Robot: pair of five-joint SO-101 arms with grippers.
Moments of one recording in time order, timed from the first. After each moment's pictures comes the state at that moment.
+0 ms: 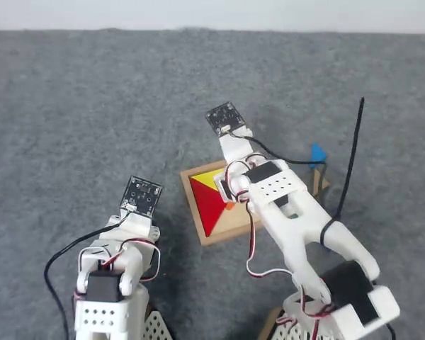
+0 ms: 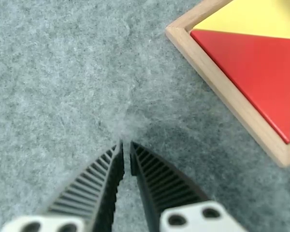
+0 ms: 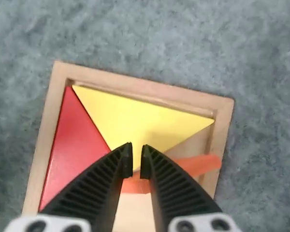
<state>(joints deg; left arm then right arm) -3.3 -103.1 96.9 72.2 -9.4 -30.9 -7.5 38.9 40.8 2.3</state>
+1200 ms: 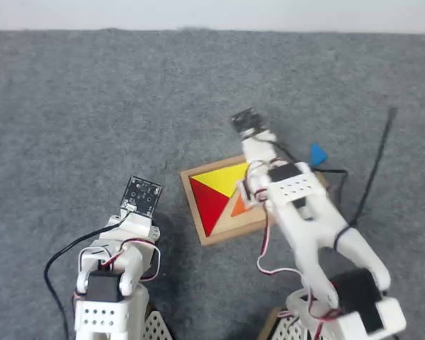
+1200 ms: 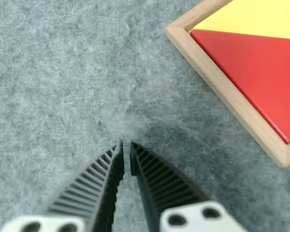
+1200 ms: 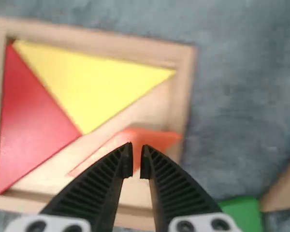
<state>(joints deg) -3.3 -103.1 96.9 72.2 -9.4 -25.4 -9.8 43.3 45.3 6.5</state>
